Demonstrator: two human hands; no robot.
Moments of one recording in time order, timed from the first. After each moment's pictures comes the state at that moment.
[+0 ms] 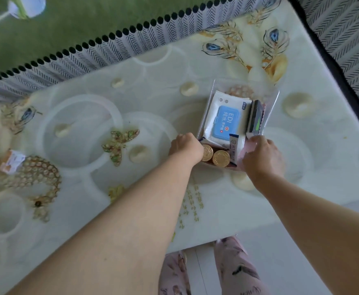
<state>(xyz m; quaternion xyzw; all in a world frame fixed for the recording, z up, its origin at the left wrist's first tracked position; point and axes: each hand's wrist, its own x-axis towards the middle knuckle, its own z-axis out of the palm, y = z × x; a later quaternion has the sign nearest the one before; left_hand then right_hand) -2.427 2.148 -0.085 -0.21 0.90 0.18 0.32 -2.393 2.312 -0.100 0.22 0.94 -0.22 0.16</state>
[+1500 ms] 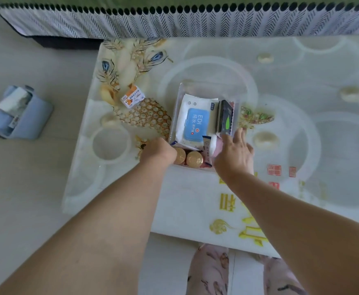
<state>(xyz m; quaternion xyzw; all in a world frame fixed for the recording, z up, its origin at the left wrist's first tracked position) -2.257 1.754 -0.093 -0.46 0.83 0.14 0.27 -2.303 1.915 -0.104 -0.14 0.95 -0.15 0.24</state>
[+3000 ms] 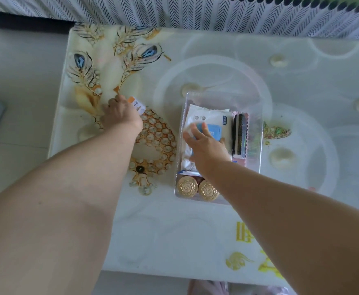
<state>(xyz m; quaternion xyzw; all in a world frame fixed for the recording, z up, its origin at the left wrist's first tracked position) -2.346 1.591 -0.166 -0.46 0.87 0.09 0.16 -2.355 1.801 -0.153 -0.30 0.89 -0.03 0.35</state>
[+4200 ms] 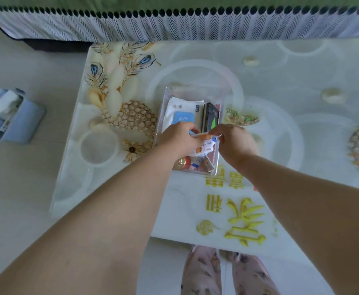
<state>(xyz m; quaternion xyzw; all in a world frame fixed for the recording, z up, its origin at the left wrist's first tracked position) -2.309 1.809 -0.073 -0.29 0.89 0.30 0.21 -2.361 1.952 -0.090 -0.19 0.92 -0.25 0.22</state>
